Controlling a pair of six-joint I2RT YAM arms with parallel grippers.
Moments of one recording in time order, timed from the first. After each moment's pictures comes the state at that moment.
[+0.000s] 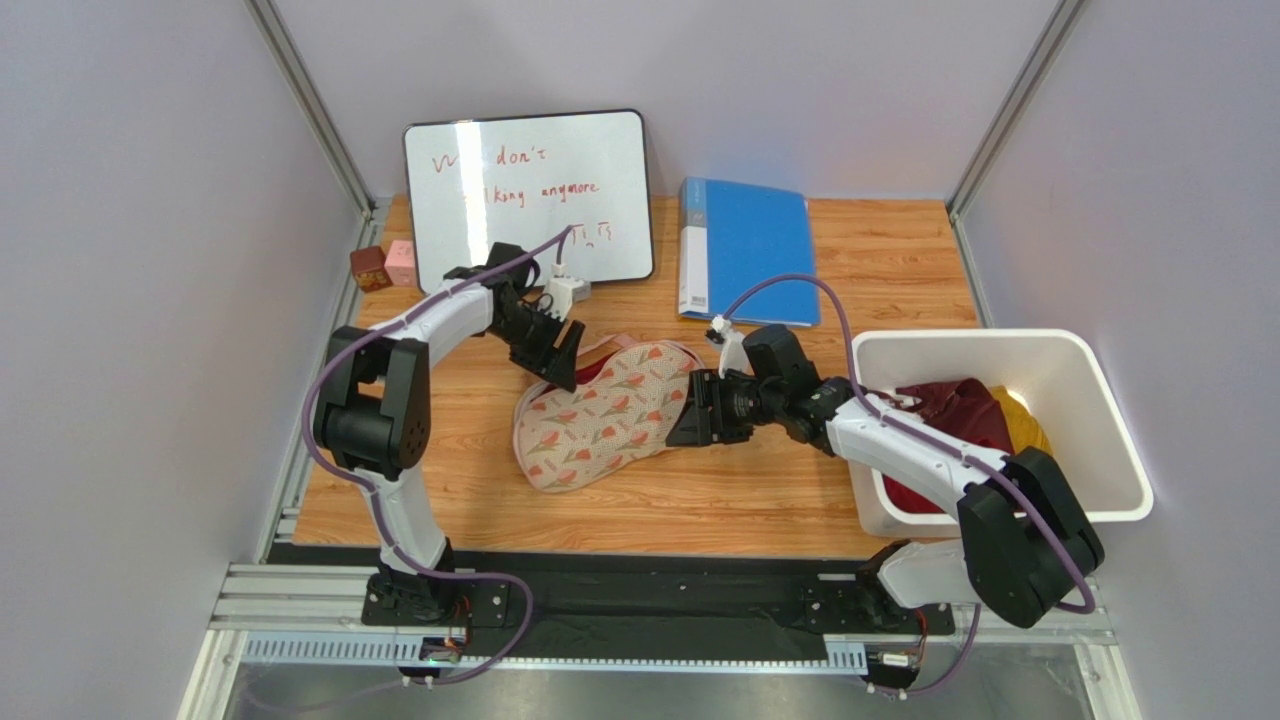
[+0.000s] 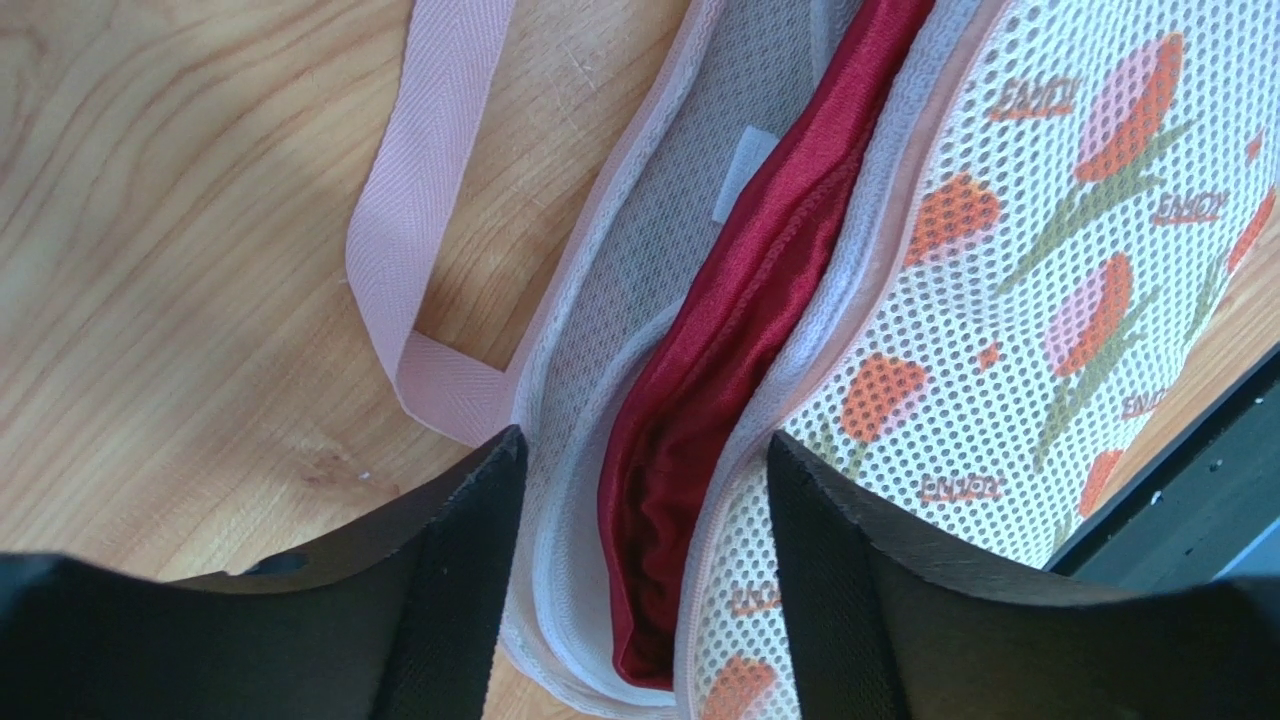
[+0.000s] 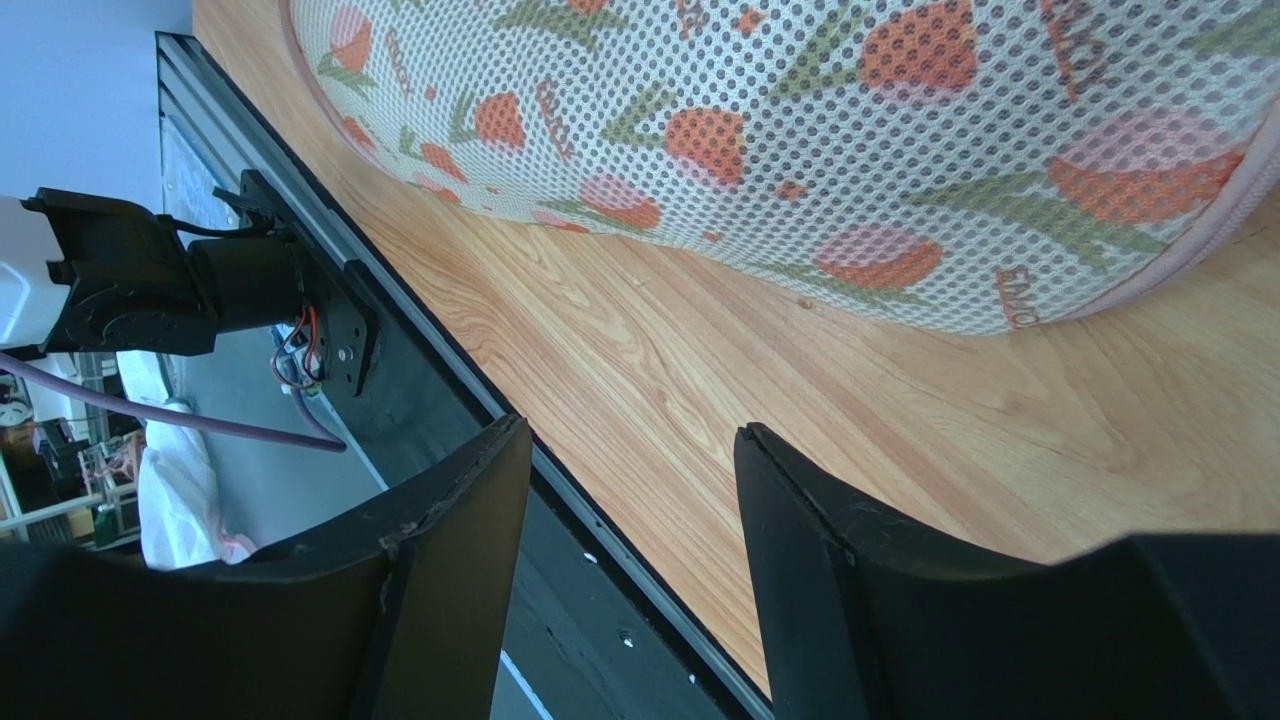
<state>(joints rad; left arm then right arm) -0.24 1.85 1.30 -0.73 0.51 0.31 0.60 1.34 0.75 -0.18 -0.52 0.53</state>
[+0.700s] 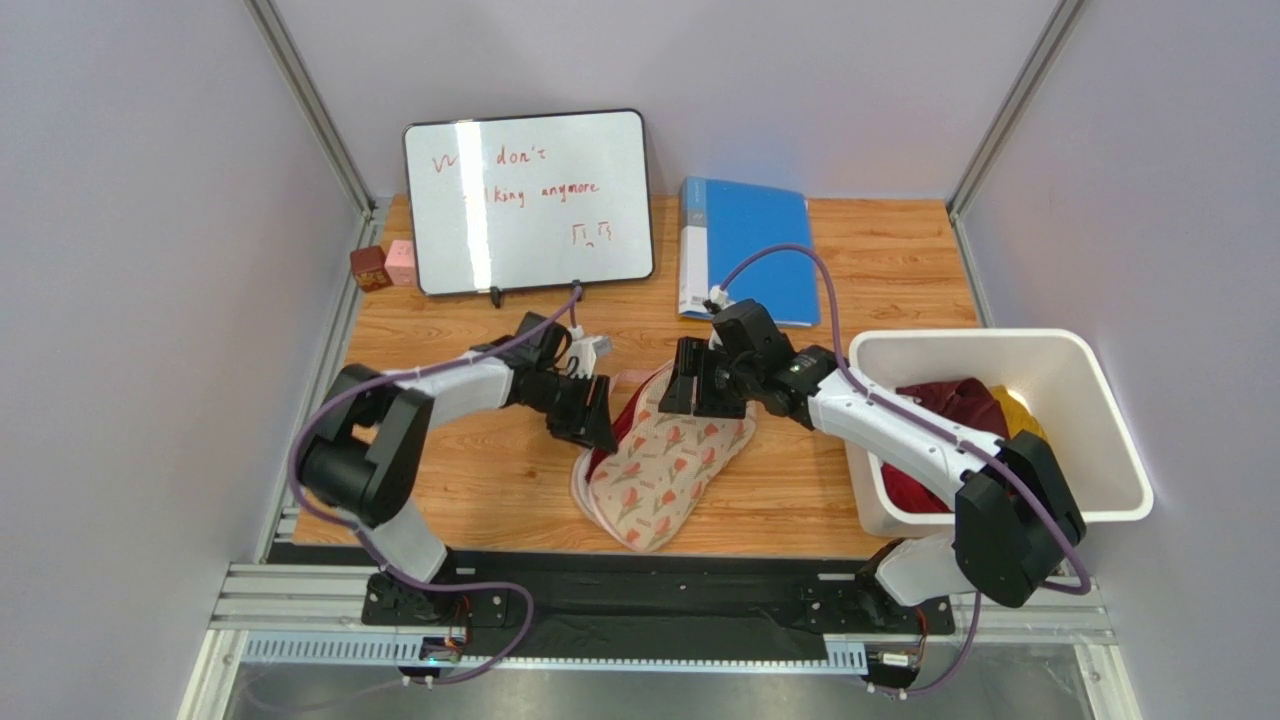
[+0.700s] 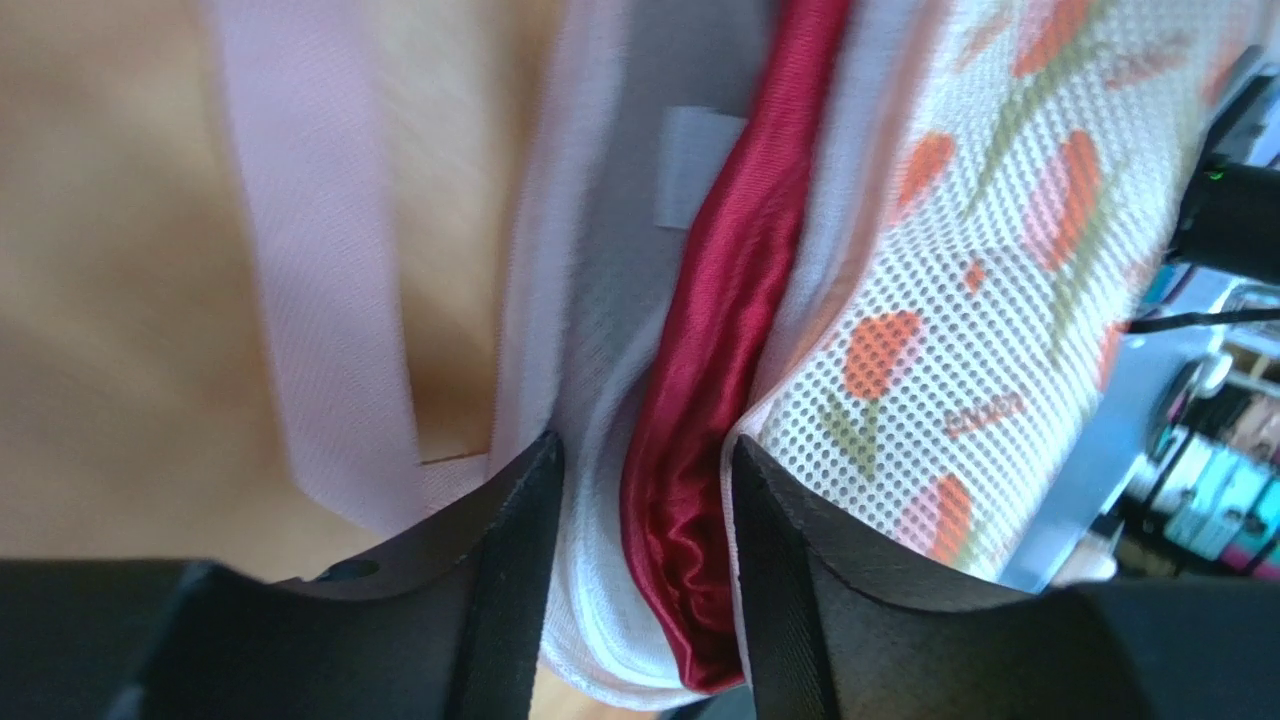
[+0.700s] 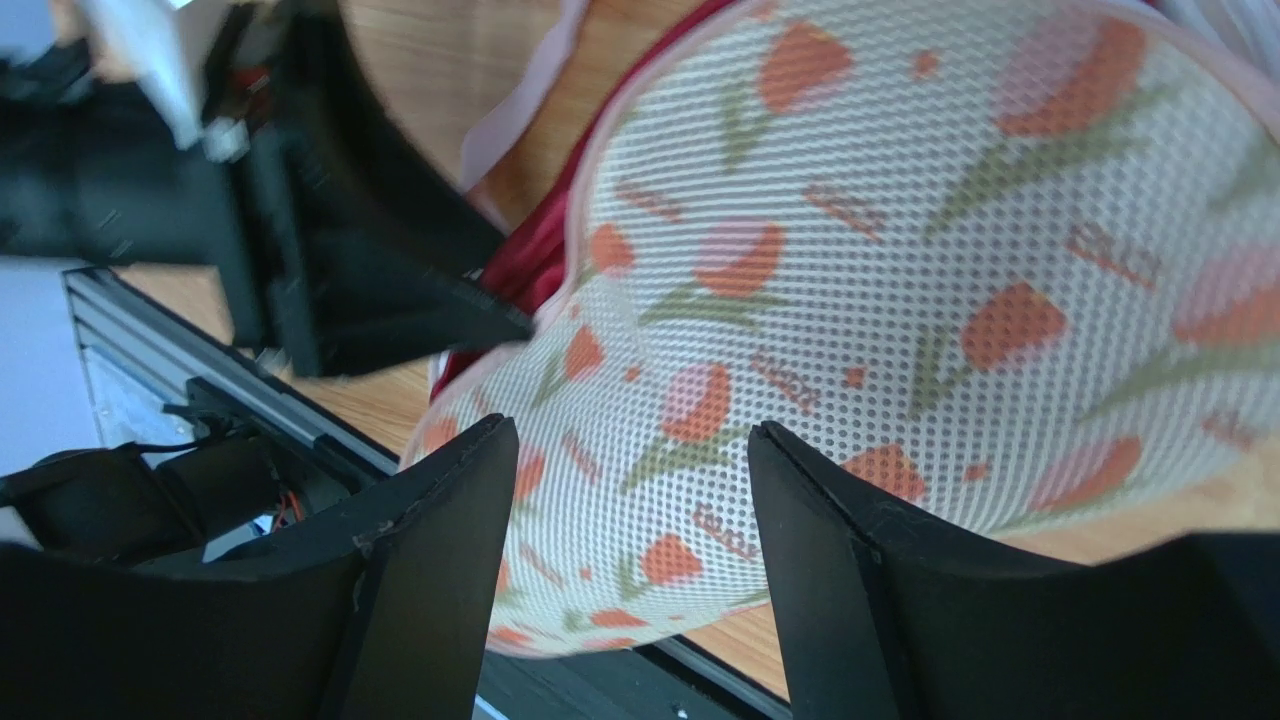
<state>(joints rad) -0.42 1.73 0.91 -0.38 0.67 -0.16 0.68 1.42 0.98 -0.38 -0.20 0.68</state>
